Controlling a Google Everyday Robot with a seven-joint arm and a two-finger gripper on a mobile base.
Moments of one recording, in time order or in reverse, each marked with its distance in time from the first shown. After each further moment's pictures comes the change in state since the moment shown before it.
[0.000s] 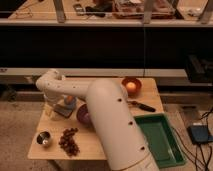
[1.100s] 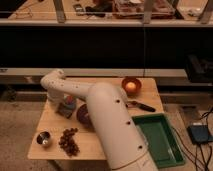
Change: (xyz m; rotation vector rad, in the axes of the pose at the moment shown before) arm -0.005 0.004 0.016 0.076 -0.012 0.001
